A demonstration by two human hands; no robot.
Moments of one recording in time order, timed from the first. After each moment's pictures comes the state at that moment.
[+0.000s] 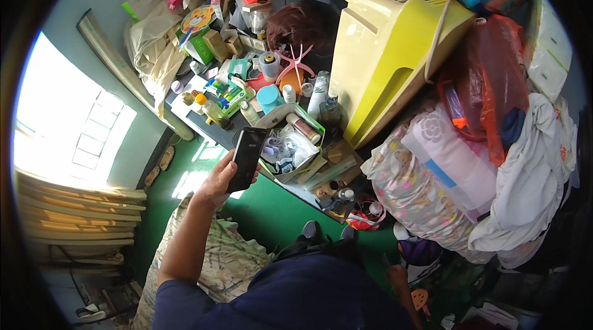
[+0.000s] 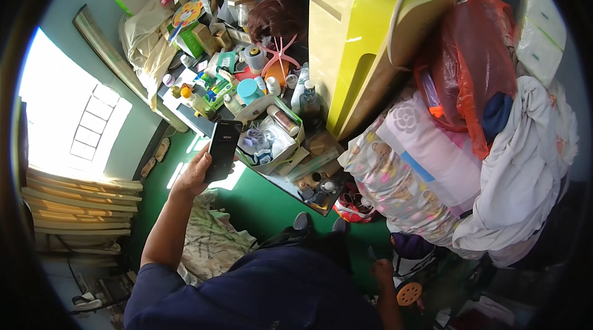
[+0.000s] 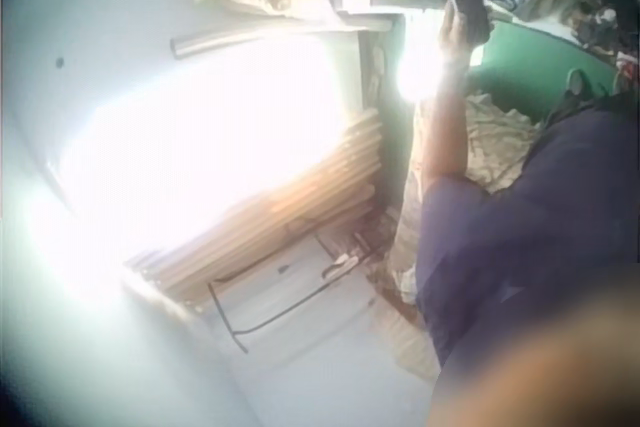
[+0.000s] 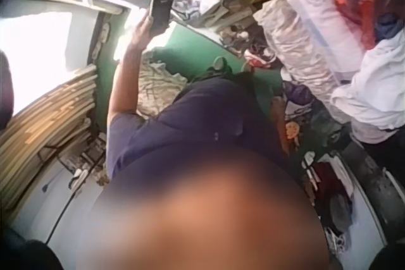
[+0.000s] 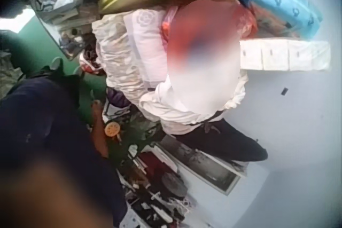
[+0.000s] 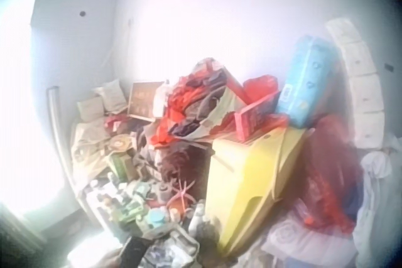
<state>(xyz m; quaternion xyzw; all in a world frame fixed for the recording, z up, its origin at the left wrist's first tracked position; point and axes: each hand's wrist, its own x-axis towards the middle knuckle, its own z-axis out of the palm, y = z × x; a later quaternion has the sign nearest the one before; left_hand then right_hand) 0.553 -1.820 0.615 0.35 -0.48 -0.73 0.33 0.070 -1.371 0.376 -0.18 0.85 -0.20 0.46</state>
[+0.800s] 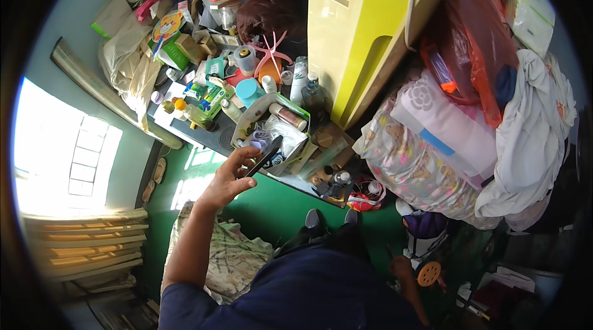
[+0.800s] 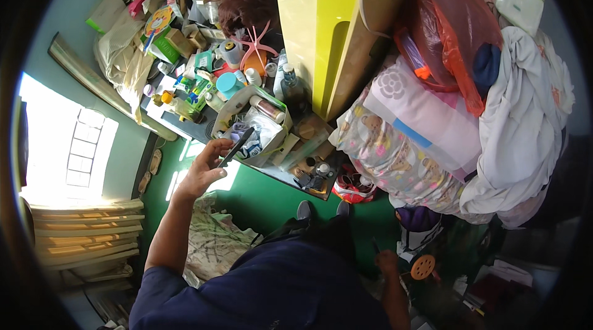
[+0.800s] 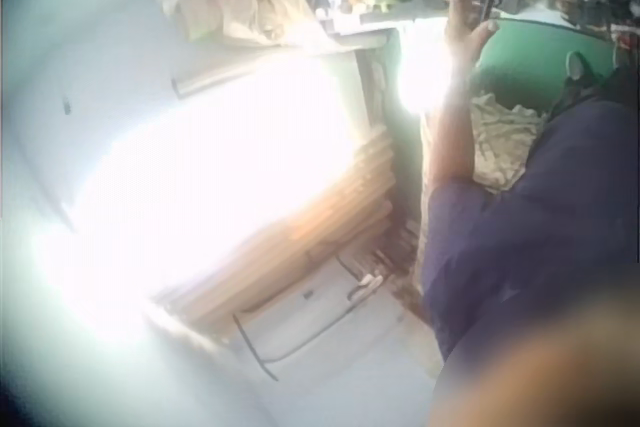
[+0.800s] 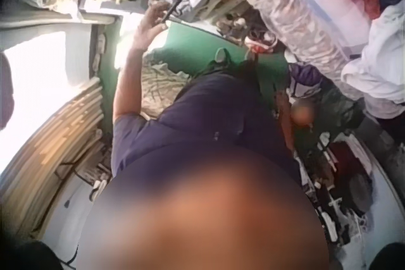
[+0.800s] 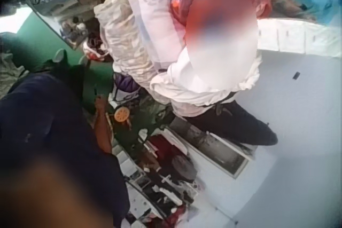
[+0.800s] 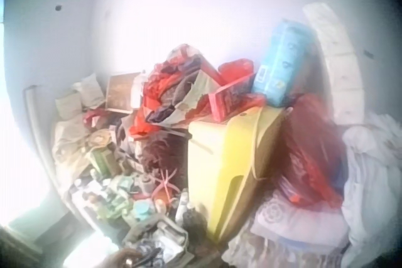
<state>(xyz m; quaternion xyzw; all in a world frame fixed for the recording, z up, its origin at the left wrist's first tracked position) 0.528 -1.824 0.617 0.35 -0.66 -0.62 0.23 0.103 -1.310 0.352 -0.11 0.85 -0.19 0.48</state>
